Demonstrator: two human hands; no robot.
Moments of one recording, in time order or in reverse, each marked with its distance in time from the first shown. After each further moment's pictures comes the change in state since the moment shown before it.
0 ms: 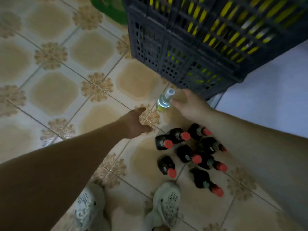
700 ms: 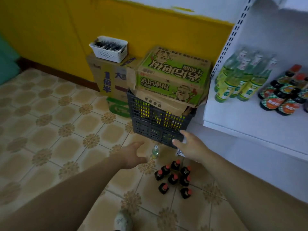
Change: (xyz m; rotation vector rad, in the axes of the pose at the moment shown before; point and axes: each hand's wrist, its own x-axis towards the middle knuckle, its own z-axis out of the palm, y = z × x) left_hand -0.457 0.150 -0.188 0.268 0.062 0.262; right_hand -0.432 -0.193 -0.243 0.049 0.146 0.014
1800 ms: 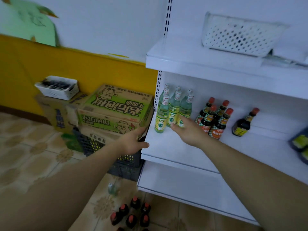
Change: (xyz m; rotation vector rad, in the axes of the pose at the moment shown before) left_hand 0.067 0.322 -0.028 -0.105 0.183 0.309; right_hand 0.006 0.154 -0.274 0.056 0.370 -0.092
